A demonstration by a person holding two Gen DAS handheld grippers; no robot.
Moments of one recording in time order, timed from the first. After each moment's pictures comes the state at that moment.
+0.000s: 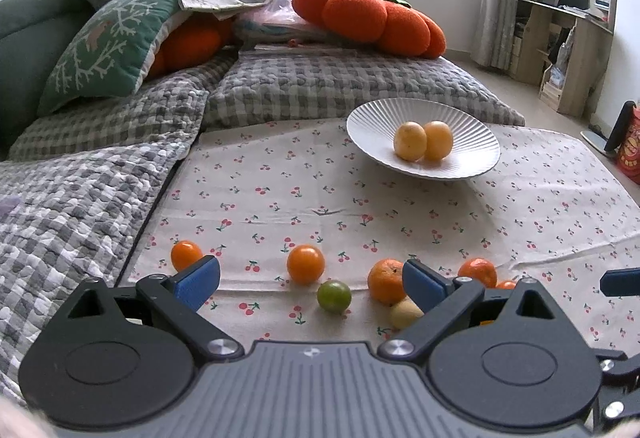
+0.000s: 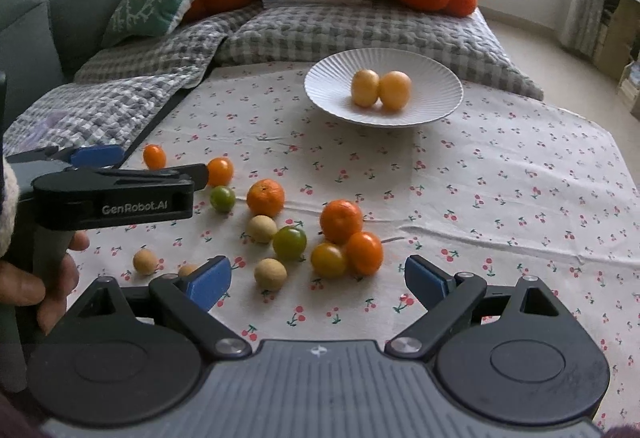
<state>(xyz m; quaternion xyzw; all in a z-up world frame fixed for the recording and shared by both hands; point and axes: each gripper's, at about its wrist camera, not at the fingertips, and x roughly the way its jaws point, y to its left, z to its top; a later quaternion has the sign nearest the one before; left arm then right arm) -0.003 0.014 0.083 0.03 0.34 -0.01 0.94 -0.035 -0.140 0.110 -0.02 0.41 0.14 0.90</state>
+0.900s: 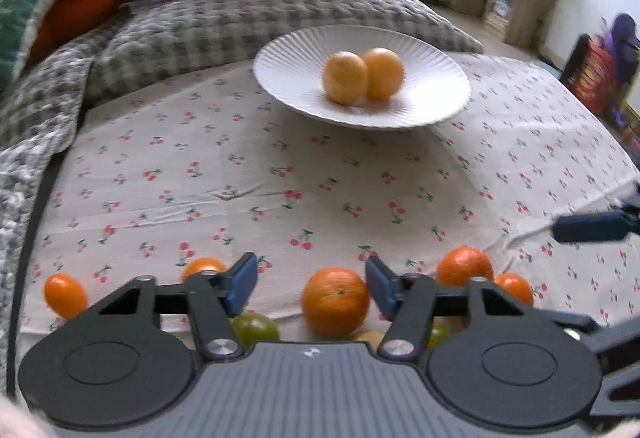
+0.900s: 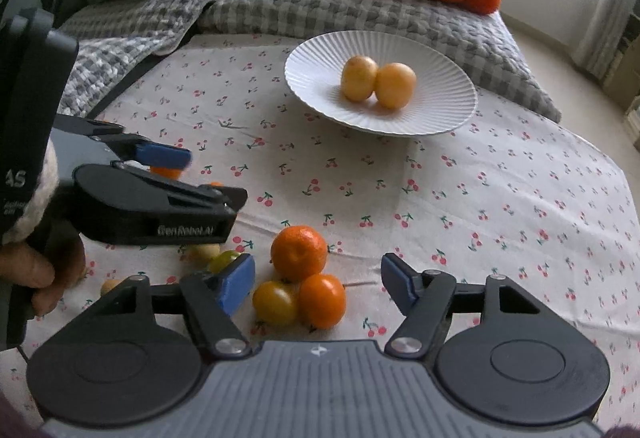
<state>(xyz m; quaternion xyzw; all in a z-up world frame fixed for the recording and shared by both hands) 0.074 -0.022 0.033 0.07 0.42 -0.12 0.89 0.028 -0.134 0.081 -0.10 0.43 0.15 0.88</state>
